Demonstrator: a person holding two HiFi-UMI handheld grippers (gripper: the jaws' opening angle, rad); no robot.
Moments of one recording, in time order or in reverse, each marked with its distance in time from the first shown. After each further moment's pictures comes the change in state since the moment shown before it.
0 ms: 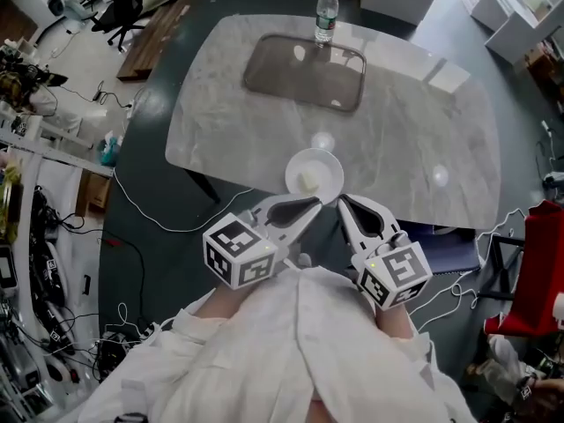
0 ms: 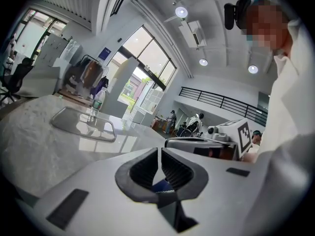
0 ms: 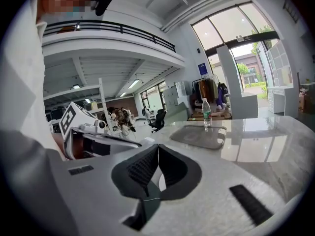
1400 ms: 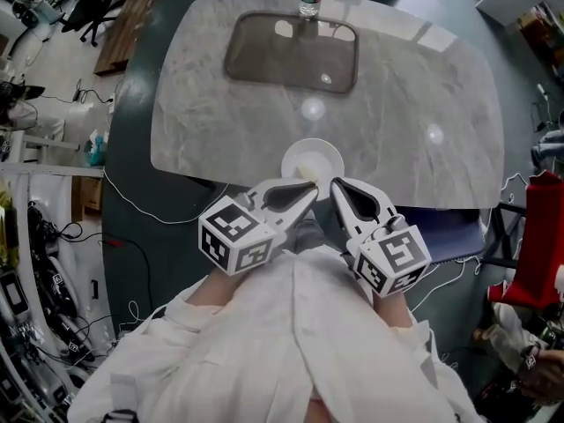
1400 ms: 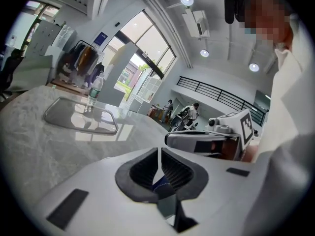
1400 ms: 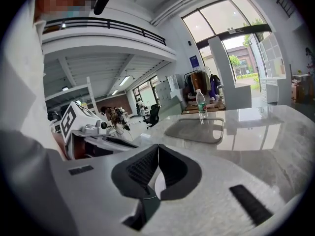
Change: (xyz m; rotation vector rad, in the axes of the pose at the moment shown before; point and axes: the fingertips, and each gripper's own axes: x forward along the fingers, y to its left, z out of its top) left arm 0.023 0.047 -0.003 -0.017 0.155 -0.066; right arm 0.045 -0.024 -0.003 0.091 0.066 -0.061
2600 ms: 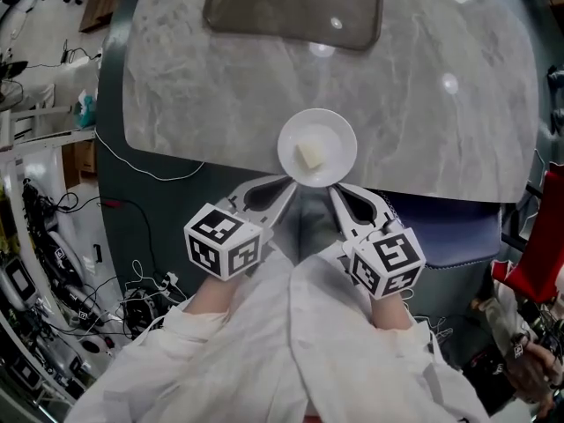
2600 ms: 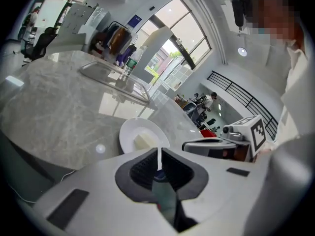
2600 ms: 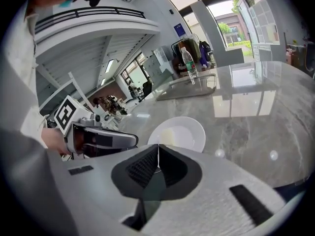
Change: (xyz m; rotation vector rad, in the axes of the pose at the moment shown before) left arm 0.015 0.082 -0.099 -0.295 0.153 0.218; right arm 0.037 -0.035 -0.126 0.214 0.299 0.004
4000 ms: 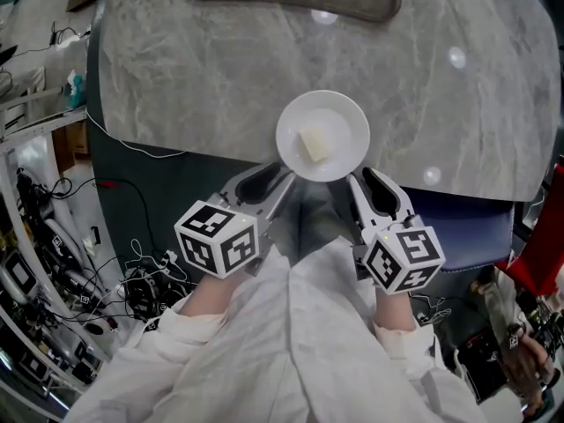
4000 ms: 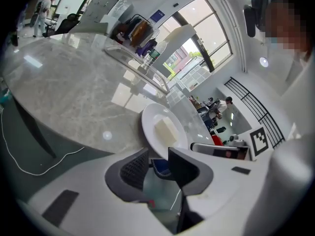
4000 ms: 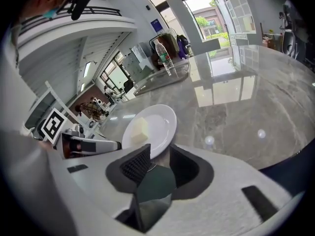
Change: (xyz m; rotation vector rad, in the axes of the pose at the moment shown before) left arm 0.021 0.045 -0.034 -0.195 0.040 0.092; right arm 0.016 -0.058 -0.035 0.199 0.049 -0.145
